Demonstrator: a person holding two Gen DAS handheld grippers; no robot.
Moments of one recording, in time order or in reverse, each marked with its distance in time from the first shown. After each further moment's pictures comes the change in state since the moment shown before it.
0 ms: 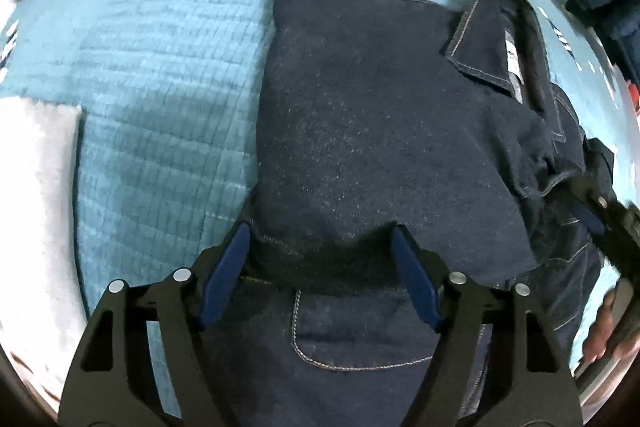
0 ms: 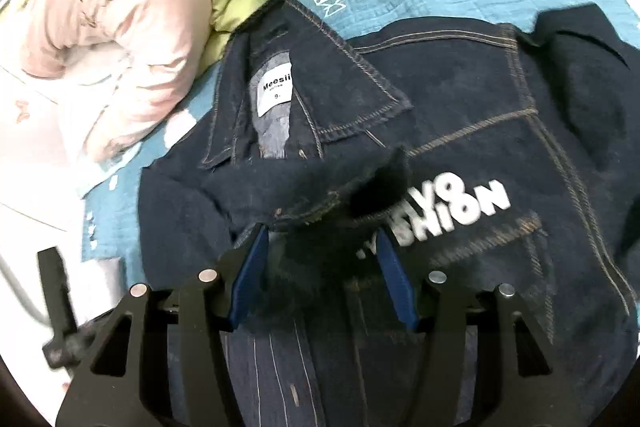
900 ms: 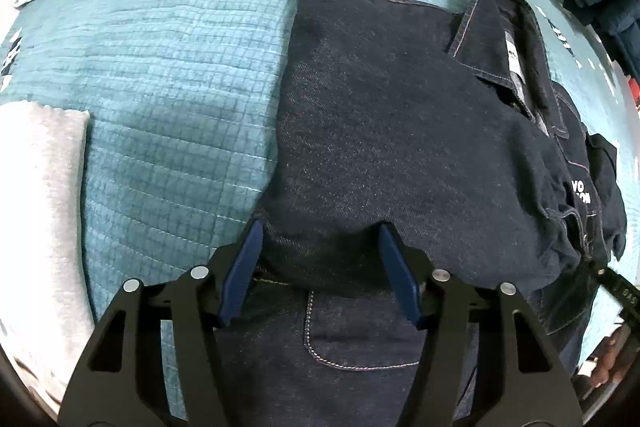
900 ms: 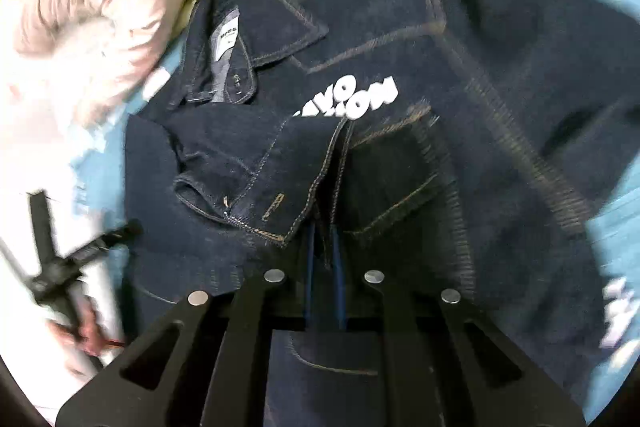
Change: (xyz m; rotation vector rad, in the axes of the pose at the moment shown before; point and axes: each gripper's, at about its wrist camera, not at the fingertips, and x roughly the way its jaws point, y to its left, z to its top) left arm -0.004 0.004 -0.011 0.001 -0.021 0.010; right arm -0.060 -0.054 -0.044 -0.005 0.062 -0.089
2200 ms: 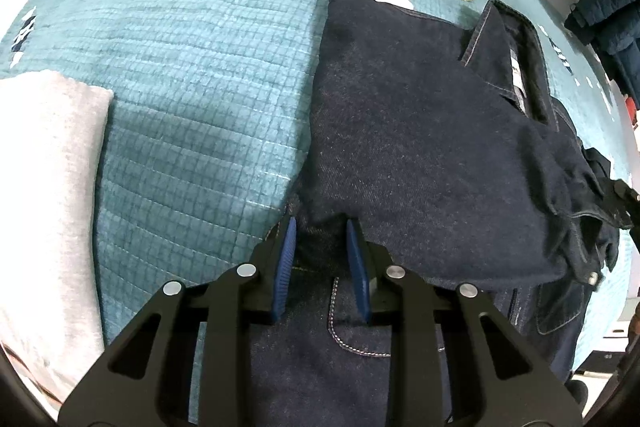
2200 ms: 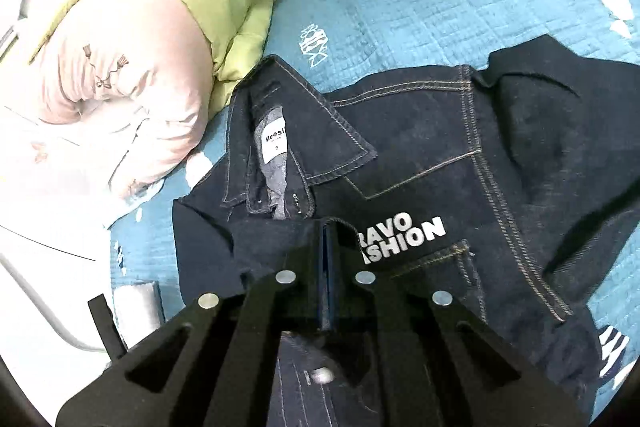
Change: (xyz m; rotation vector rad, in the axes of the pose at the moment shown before) left arm -0.011 0.020 -0.012 -0.054 -0.034 -0.023; right arm -0.010 0.009 0.066 0.142 -0.075 0.202
